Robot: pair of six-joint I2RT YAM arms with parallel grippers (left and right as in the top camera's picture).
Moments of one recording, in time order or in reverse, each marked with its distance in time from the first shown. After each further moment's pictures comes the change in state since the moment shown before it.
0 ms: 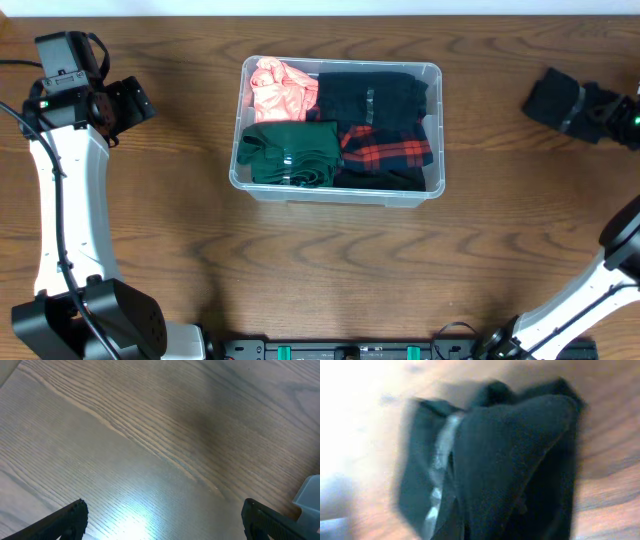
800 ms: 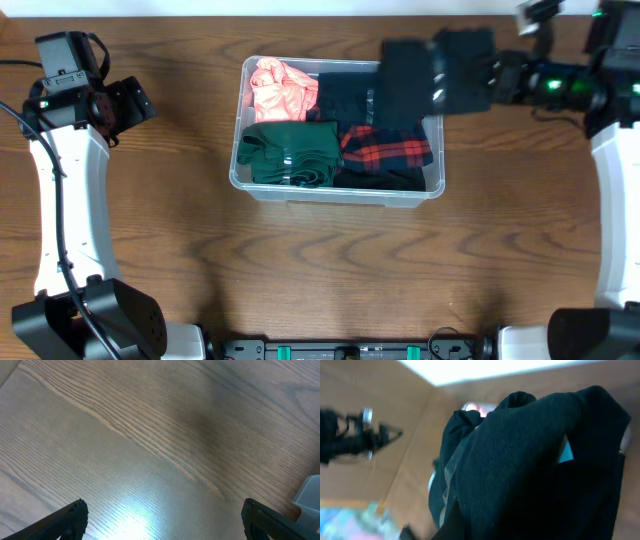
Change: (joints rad) left arm 0.000 0.000 0.000 0.000 0.000 0.000; right arm 0.579 -0.570 0.001 -0.446 -0.301 0.021
